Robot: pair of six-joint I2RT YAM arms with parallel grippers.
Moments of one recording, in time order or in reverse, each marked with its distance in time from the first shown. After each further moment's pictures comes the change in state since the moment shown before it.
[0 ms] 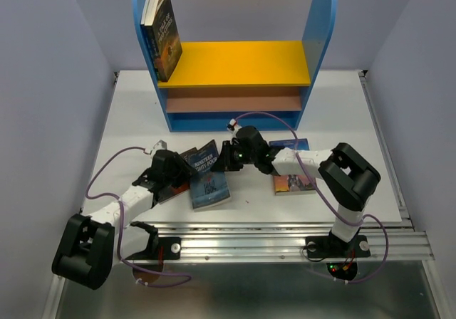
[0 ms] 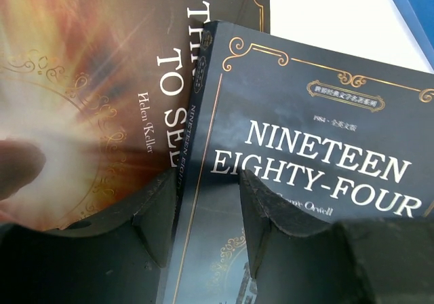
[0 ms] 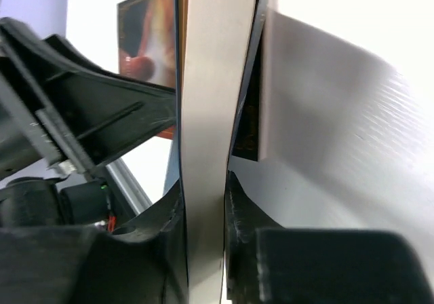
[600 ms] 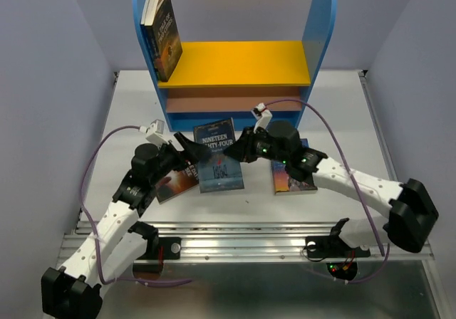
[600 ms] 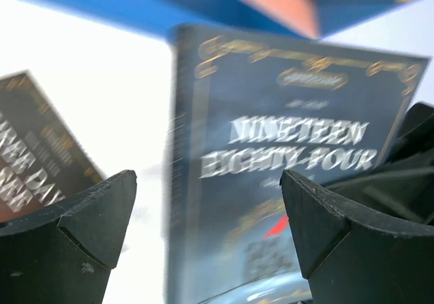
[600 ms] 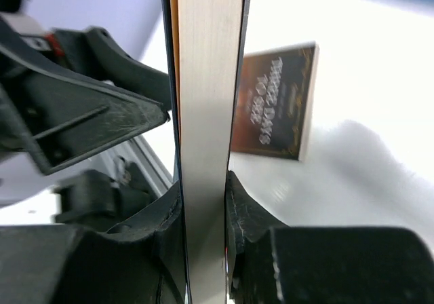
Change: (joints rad) left arm -0.026 -0.336 0.132 -0.041 0.169 0.117; right arm 0.015 -0.401 -0.084 -0.099 0.152 -0.085
